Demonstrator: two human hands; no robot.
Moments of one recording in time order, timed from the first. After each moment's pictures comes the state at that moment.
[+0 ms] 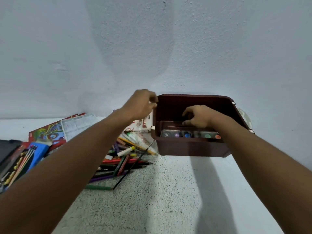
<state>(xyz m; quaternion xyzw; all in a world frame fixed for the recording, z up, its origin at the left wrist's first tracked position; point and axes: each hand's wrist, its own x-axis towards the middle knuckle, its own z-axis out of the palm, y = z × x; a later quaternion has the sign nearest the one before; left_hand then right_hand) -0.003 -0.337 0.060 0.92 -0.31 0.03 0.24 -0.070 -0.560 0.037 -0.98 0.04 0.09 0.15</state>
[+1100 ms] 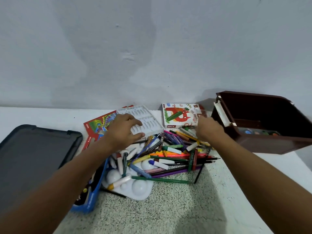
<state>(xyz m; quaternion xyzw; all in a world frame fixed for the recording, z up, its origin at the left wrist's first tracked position) 0.028 -0.048 -0.040 0.93 -0.29 0.00 0.22 -0.041 -0.328 -0.010 -0.98 0.21 0.06 0.02</state>
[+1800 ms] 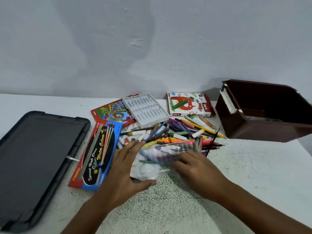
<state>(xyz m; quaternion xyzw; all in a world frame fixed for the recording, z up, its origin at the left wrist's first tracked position) -0.125 -0.005 -0.079 0.86 -0.30 0.03 0.41 -0.180 -0.245 -0.052 -0.97 -0.23 -0.10 0.03</state>
